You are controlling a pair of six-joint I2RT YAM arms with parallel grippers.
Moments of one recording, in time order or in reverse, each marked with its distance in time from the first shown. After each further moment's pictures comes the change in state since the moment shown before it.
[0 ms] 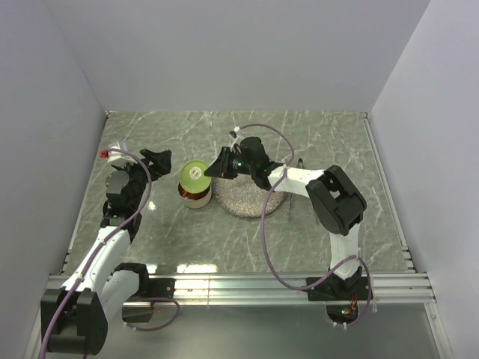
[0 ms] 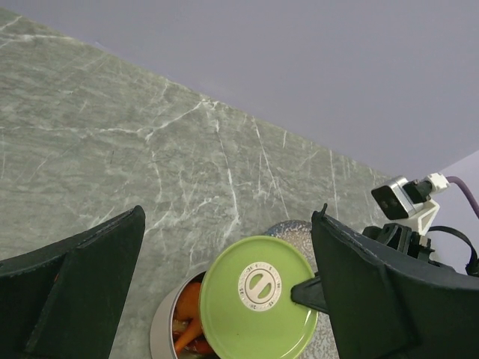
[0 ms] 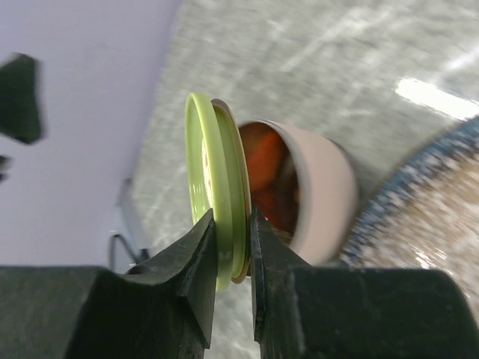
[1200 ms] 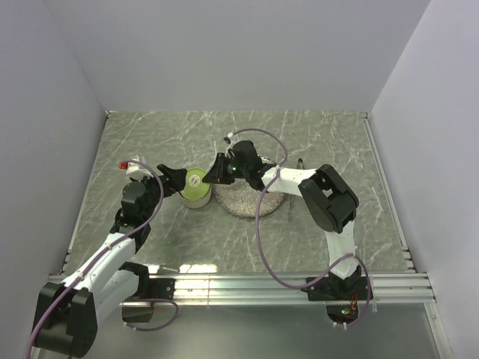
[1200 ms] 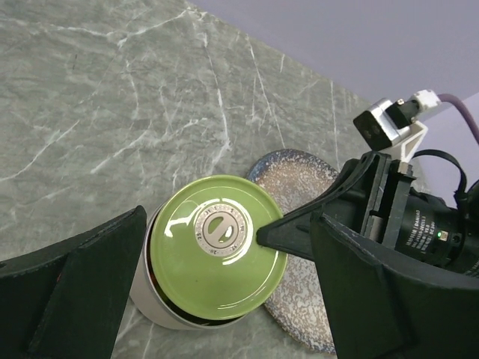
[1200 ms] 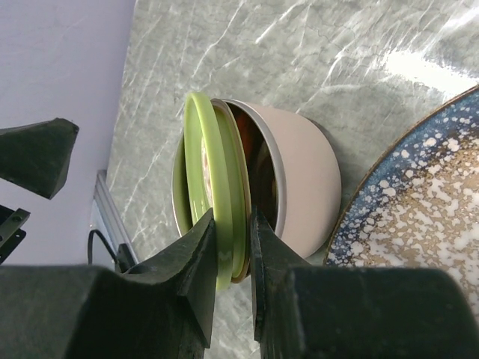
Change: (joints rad) left arm -0.155 -0.014 -0.131 -0.005 -0.052 -0.047; right arm 0.034 0.063 0.047 -0.077 0.027 -0.023
